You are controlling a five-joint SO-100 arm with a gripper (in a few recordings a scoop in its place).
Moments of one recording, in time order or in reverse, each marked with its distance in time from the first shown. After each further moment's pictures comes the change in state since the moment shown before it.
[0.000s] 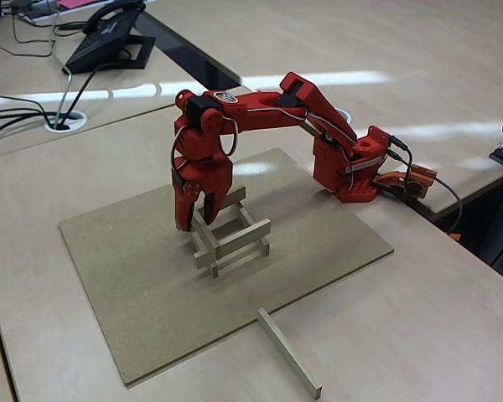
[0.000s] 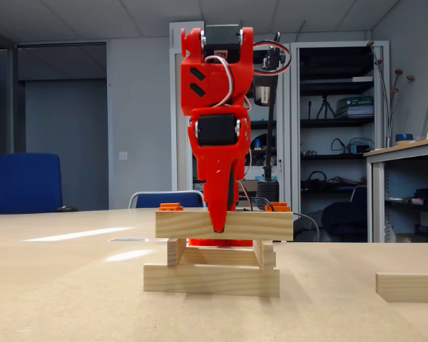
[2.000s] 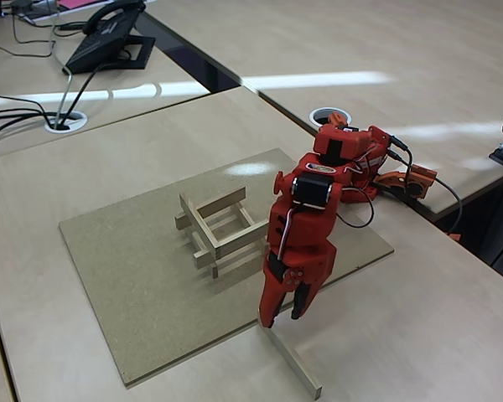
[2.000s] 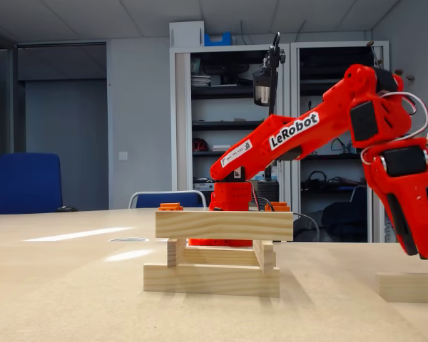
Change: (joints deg) arm -33.8 -24.8 -31.9 -2.7 35.1
